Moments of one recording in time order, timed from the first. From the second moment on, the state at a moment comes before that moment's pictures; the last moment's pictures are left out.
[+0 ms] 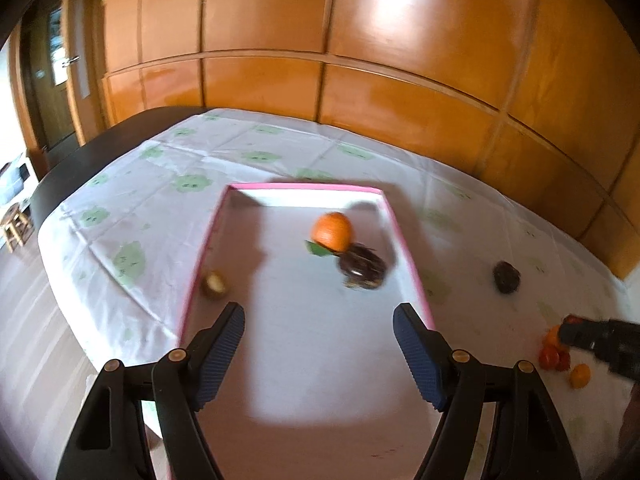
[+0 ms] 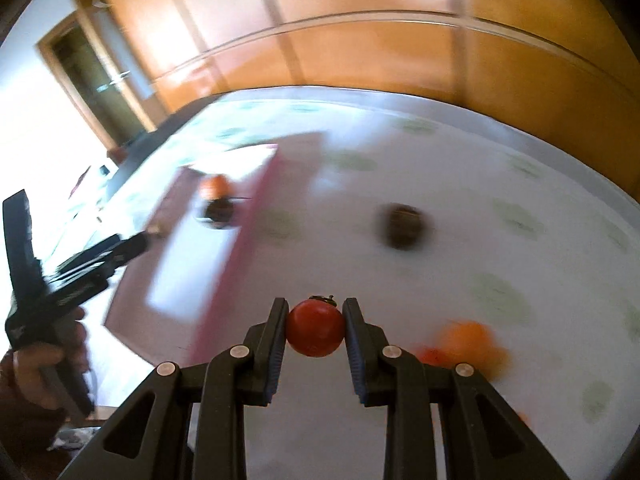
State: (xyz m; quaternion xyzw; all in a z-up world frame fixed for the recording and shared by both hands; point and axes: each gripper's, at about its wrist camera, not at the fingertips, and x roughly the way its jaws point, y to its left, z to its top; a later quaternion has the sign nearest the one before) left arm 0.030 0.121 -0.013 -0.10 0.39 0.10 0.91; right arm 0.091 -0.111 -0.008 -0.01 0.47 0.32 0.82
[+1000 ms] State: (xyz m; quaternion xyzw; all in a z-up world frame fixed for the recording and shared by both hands) left arm 0.015 0.154 -0.023 -0.12 0.39 0.13 0.90; right arm 0.088 -0.032 -0.019 -0.03 0.46 0.32 0.83
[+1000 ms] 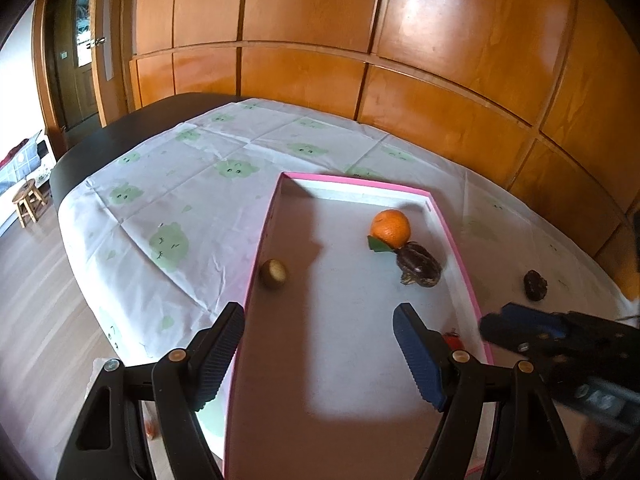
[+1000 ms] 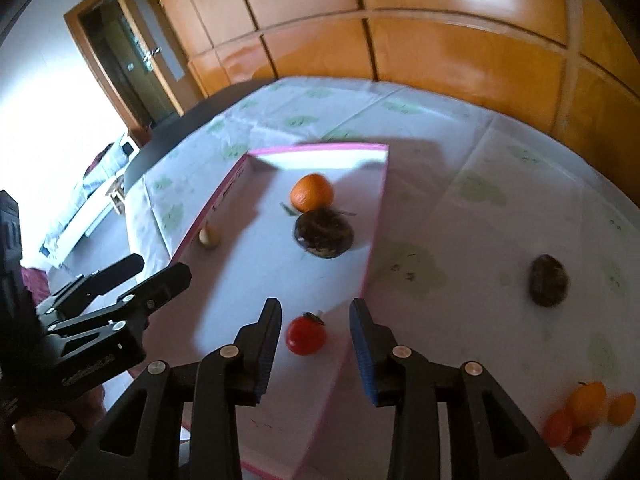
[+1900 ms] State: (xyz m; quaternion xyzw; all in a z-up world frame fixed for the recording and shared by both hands) left arm 0.022 0.022 0.000 -0.01 0.40 -0.08 0.91; right arm 0.121 -0.375 -0.042 0.12 0.50 0.00 0.86
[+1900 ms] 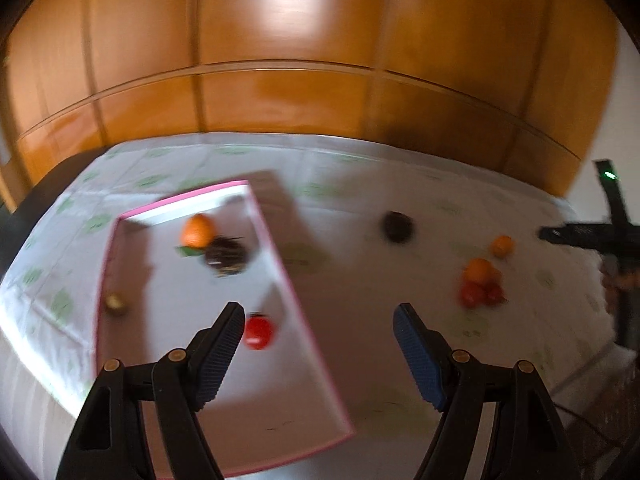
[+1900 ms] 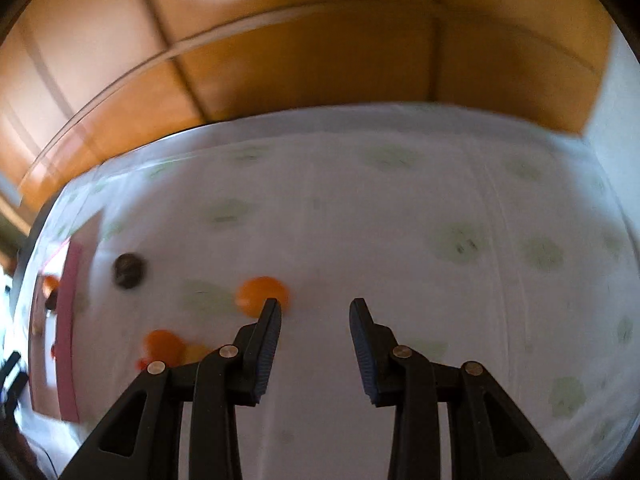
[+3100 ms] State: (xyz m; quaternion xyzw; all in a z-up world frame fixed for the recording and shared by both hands) left arm 0.098 -0.142 -0.077 0.09 0.48 -0.25 0.84; right arm 0.126 -0.387 -0.033 0.18 0.49 0.01 0.85
